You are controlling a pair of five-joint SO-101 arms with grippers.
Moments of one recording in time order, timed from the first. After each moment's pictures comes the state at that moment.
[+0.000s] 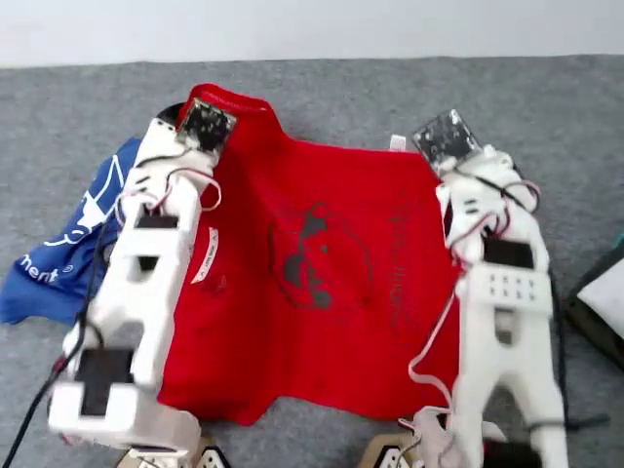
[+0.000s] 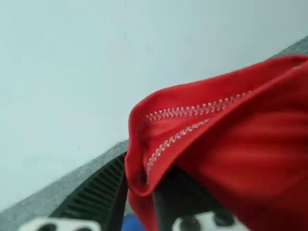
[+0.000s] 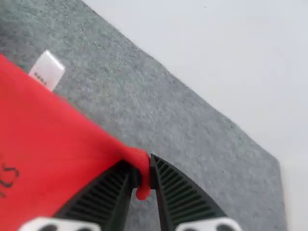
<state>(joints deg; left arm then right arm) -3.5 4.8 31.9 -7.4 -23.2 5.6 -23.8 37.8 22.9 42.7</state>
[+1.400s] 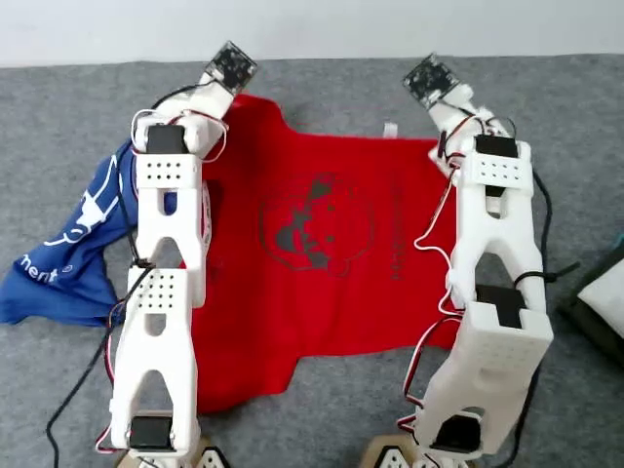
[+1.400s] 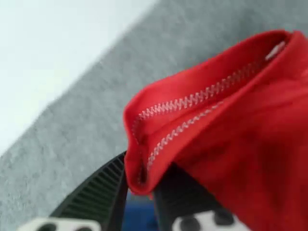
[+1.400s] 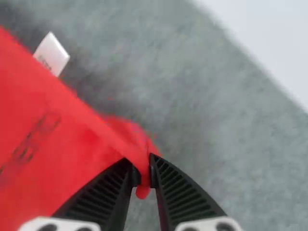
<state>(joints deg) -3.7 76.2 -92.3 77.5 -34.2 5.2 27.2 -15.8 47.8 48.1</state>
